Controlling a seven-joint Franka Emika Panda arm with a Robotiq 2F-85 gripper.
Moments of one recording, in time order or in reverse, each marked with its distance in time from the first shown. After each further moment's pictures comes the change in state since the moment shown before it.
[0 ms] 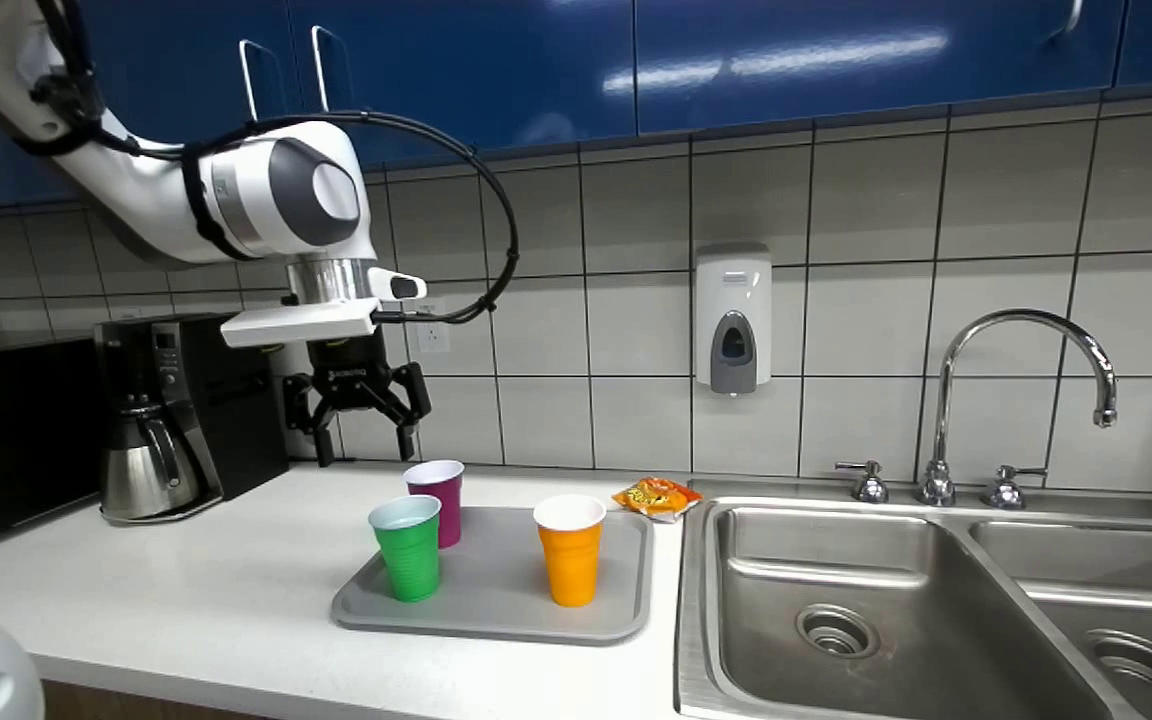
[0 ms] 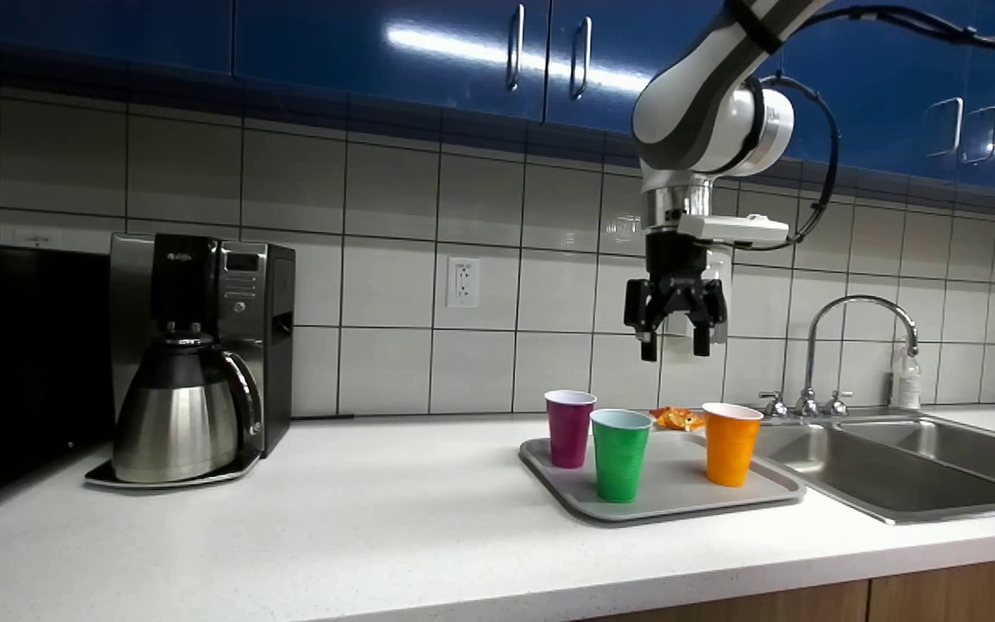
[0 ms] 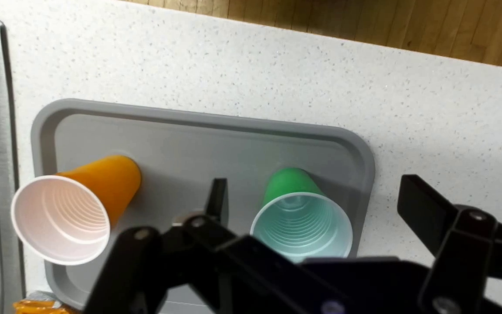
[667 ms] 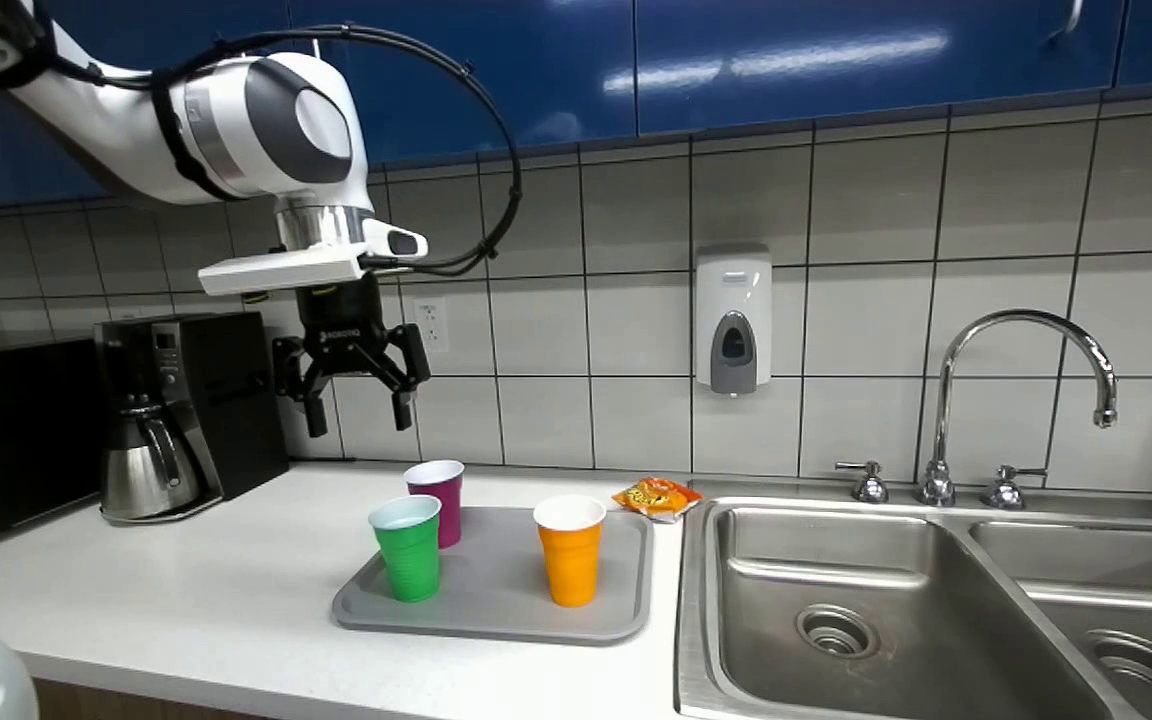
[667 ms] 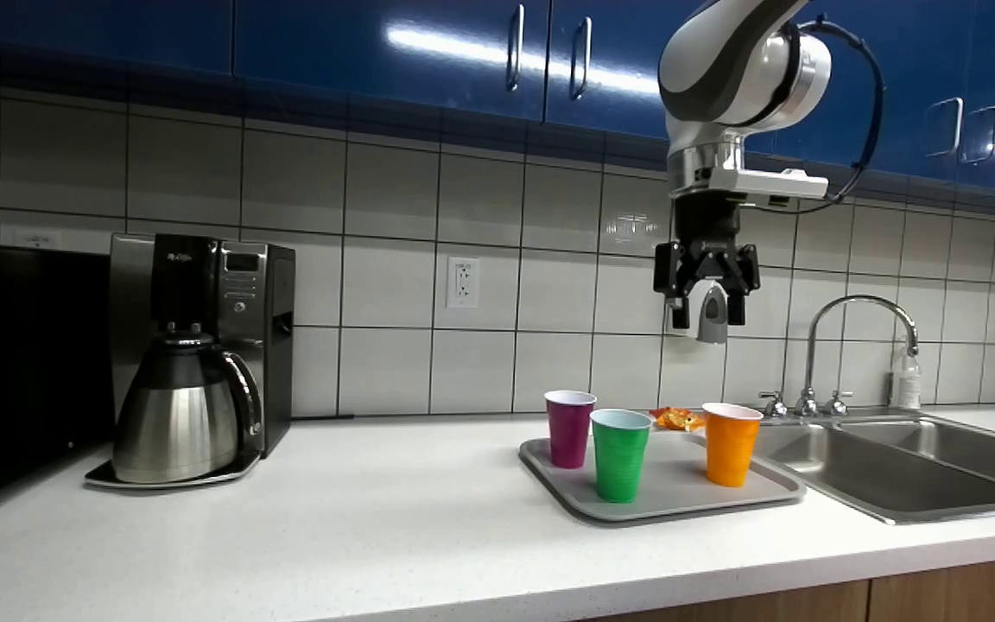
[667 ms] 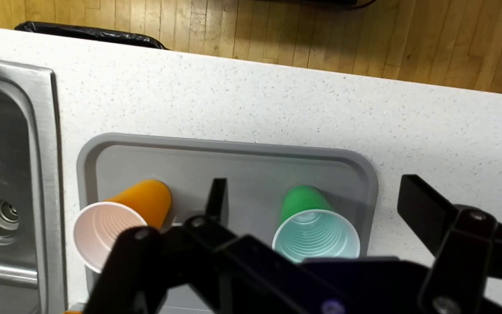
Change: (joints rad) arm -0.019 -0.129 -0.011 0.001 0.000 -0.160 0.000
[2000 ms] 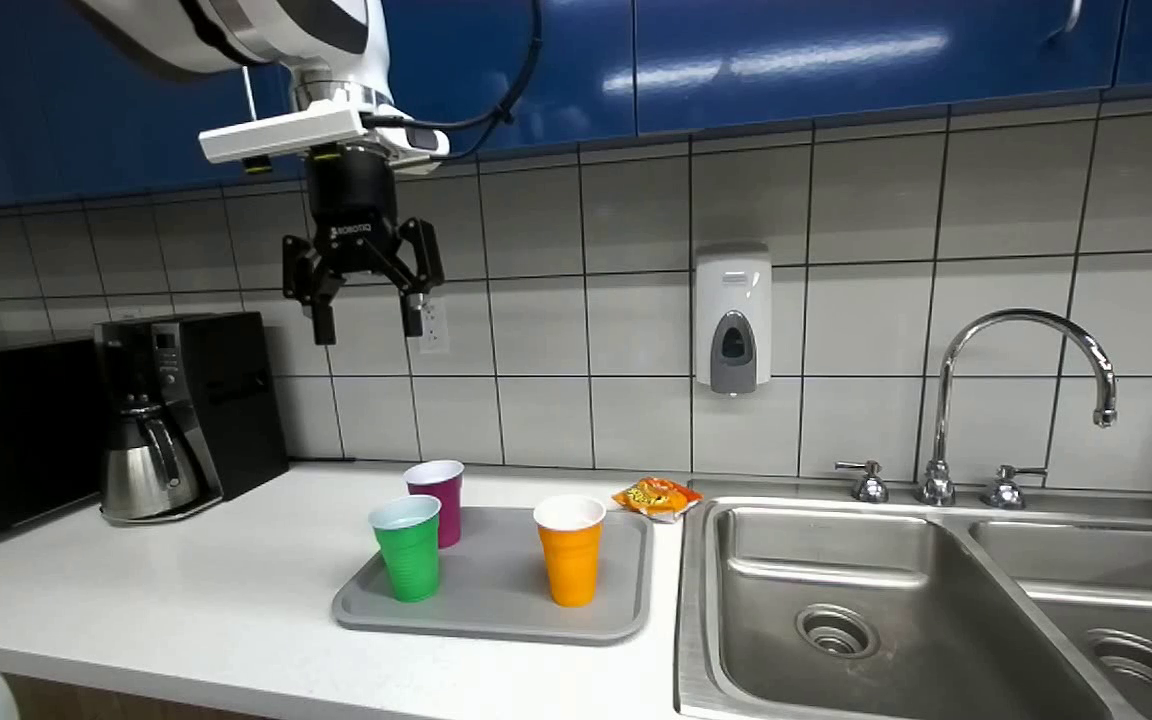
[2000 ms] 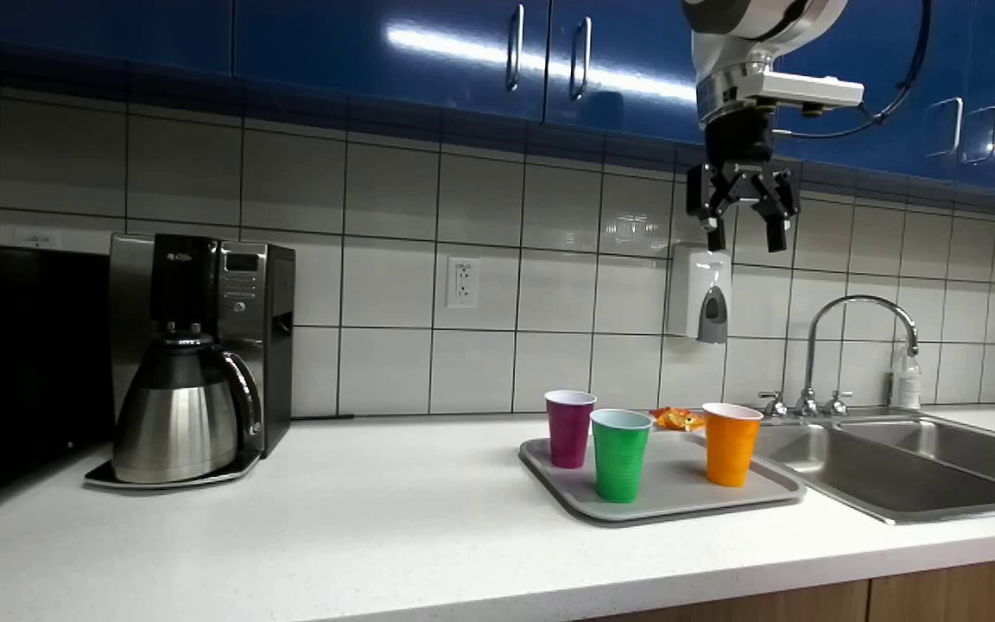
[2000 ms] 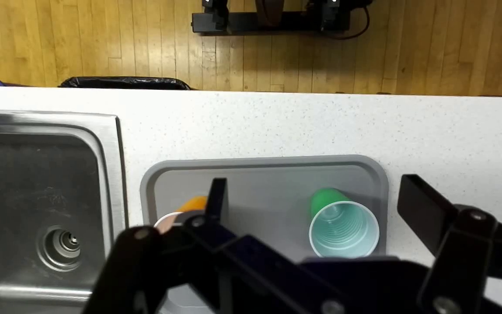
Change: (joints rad) arm -0.061 -0.037 -0.024 0.227 0.000 -0.336 0.012
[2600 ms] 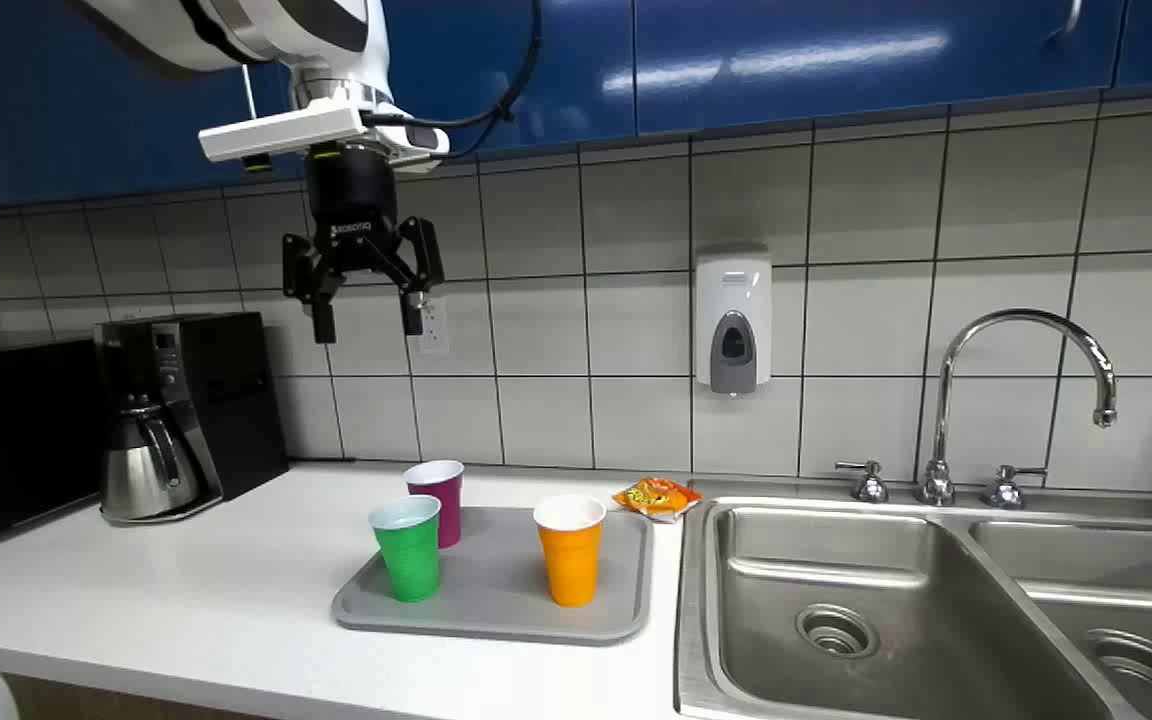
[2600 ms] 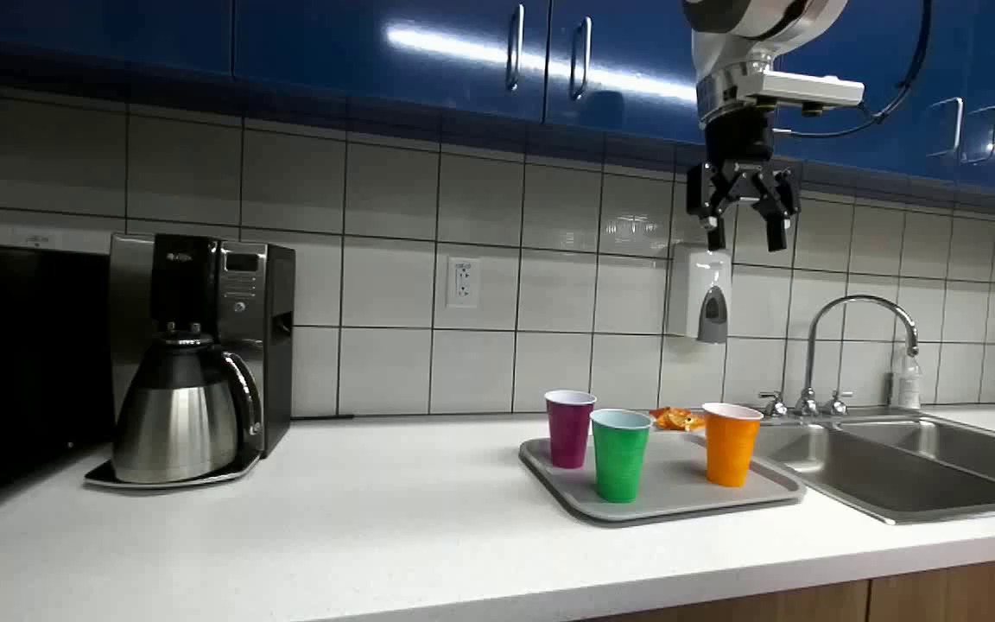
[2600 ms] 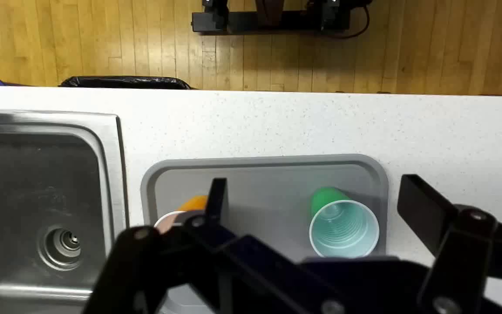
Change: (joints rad) arm -0.001 -0.001 0.000 0.003 0.000 -0.002 0.000
